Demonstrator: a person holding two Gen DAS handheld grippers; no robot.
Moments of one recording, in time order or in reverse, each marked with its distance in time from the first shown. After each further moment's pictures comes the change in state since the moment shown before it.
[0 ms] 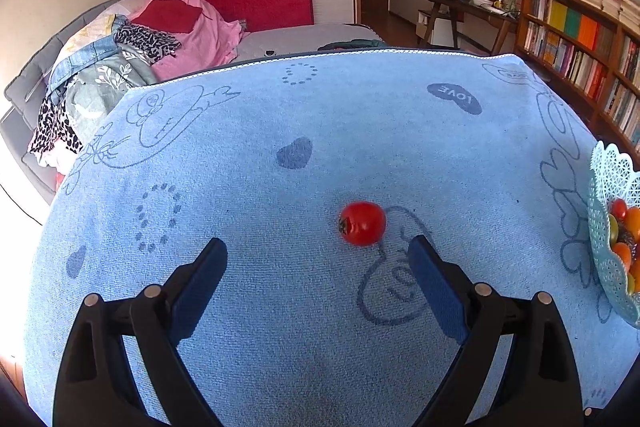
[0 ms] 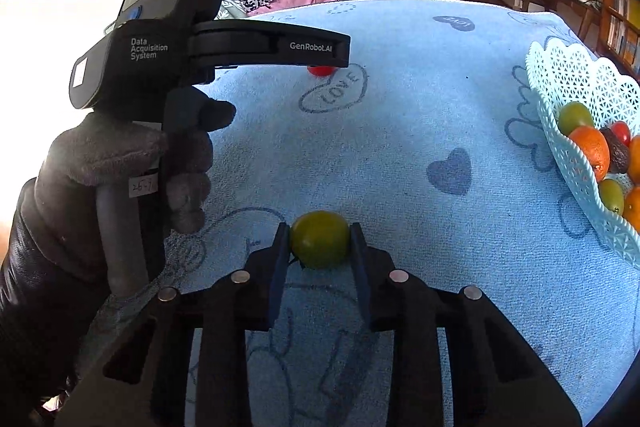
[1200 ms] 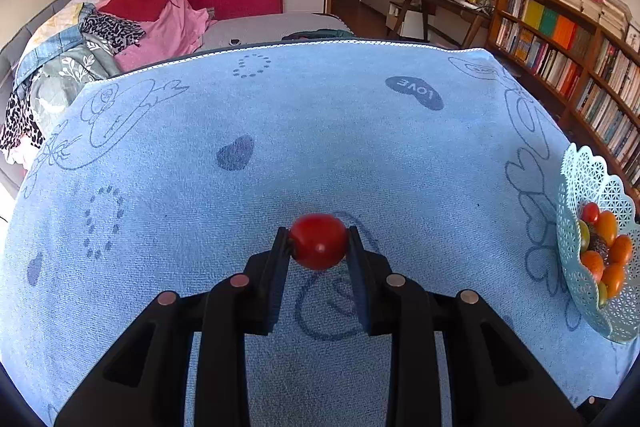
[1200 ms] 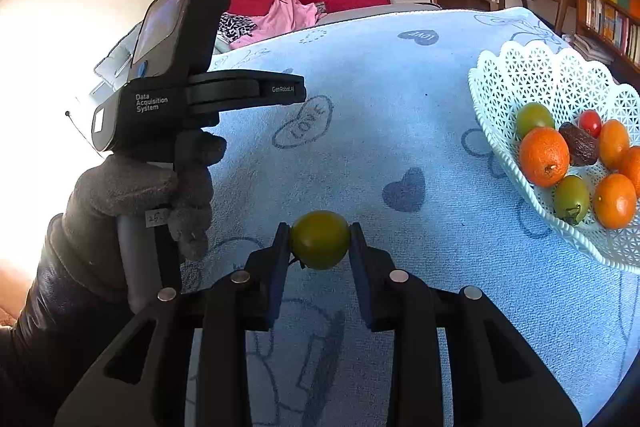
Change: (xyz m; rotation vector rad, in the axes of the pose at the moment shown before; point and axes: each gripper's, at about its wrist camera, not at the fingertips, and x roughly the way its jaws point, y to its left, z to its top) left arm 0.008 -0.018 0.009 0.004 0.043 -0.132; right arm -0.038 -0.021 -0.001 0.102 -0.079 -0.006
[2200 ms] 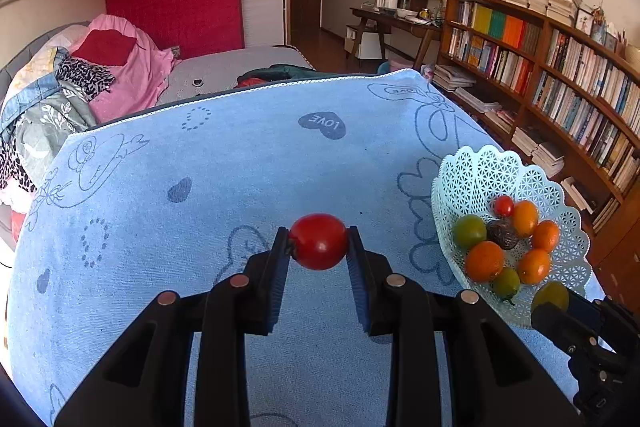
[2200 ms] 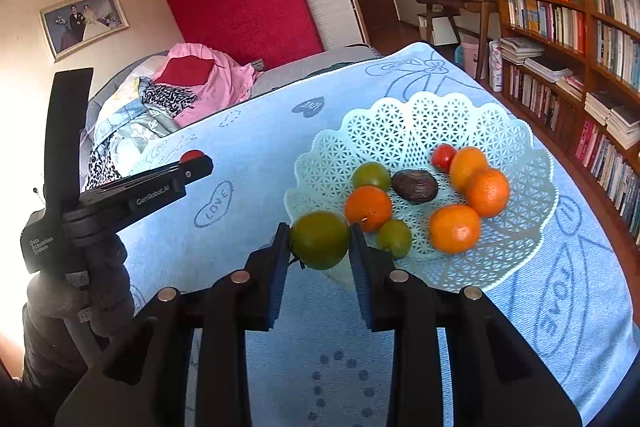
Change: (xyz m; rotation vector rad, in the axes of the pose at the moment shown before) left arm -0.073 -0.074 -0.004 0.108 -0.108 -0.092; right arm -0.103 -0.078 0.004 0.179 -0.205 -0.160
